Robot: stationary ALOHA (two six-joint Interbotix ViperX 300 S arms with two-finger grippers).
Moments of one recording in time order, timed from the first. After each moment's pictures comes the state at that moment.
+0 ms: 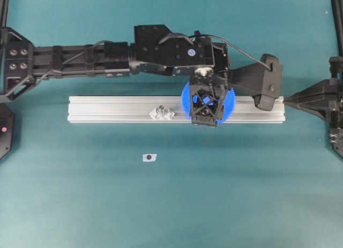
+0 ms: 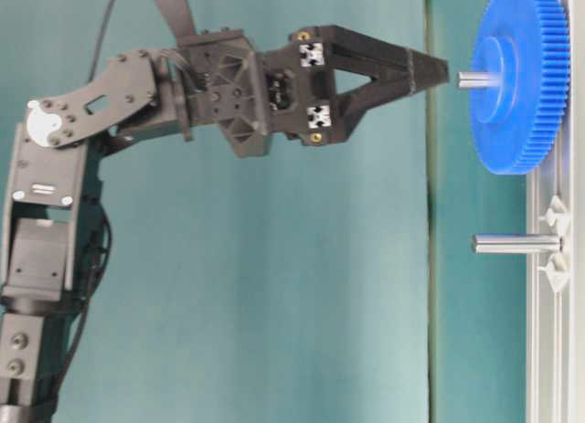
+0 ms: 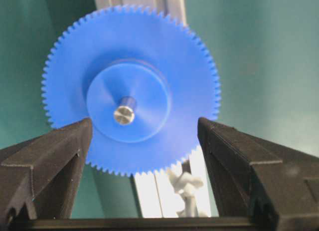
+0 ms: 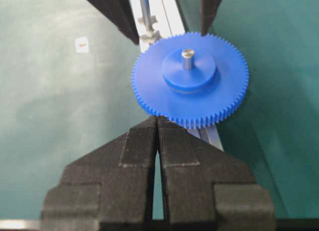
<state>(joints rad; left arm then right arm) 0.09 0.54 -0.51 0.02 1.22 0.27 -0.11 -1.11 1.32 0.03 0.16 0.12</state>
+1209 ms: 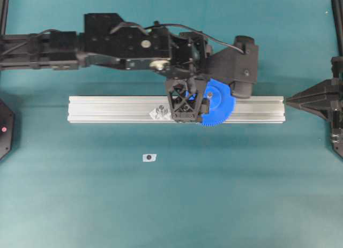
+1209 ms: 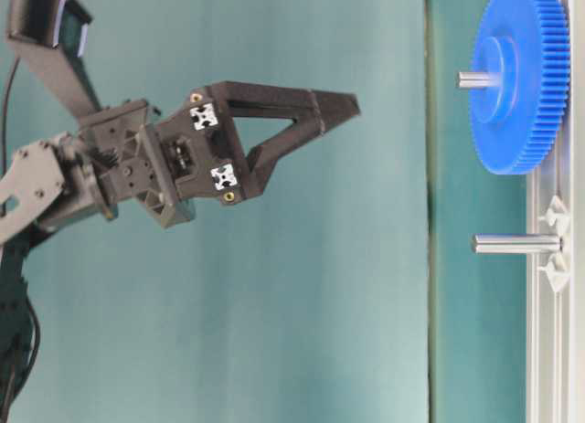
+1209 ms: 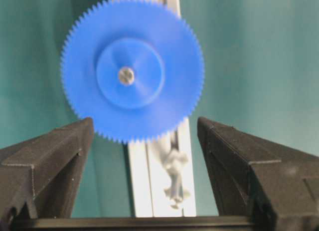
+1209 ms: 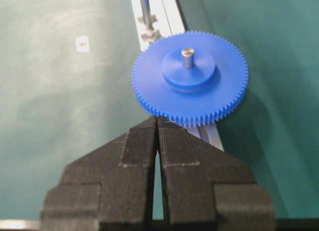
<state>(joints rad) 0.09 0.28 -0.20 0.02 0.96 0.18 -0.11 -1.13 1.32 0.03 0.18 0.12</state>
